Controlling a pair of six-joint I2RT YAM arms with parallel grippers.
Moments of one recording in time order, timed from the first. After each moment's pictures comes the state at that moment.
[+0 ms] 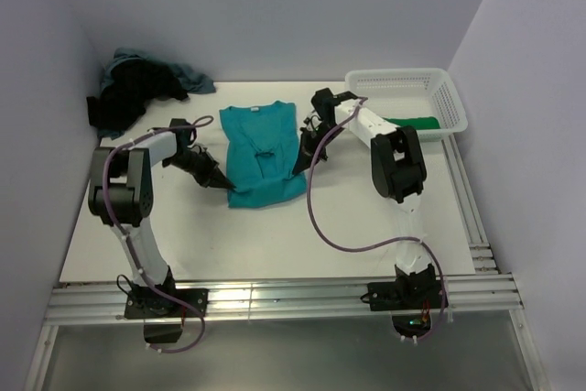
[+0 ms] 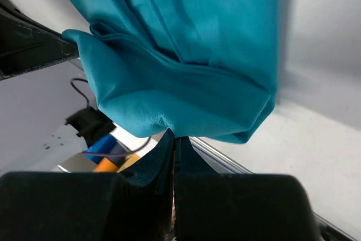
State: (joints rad) left arm -0.07 1.88 1.17 -0.78 0.70 -0.75; right arm 0.39 2.23 1.82 -1.09 -0.69 0.51
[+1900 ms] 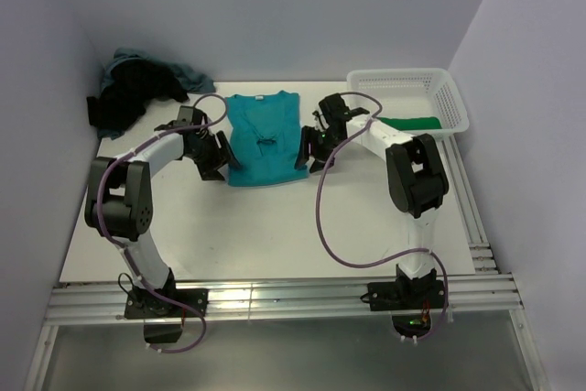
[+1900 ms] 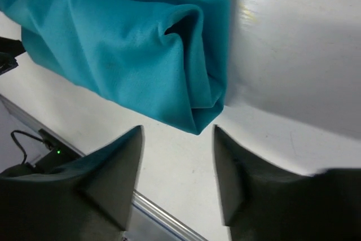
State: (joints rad) left arm -0.17 1.80 1.20 -0.55 0.39 -0.60; right arm 0.39 2.02 1.49 -0.64 -0.46 0.49
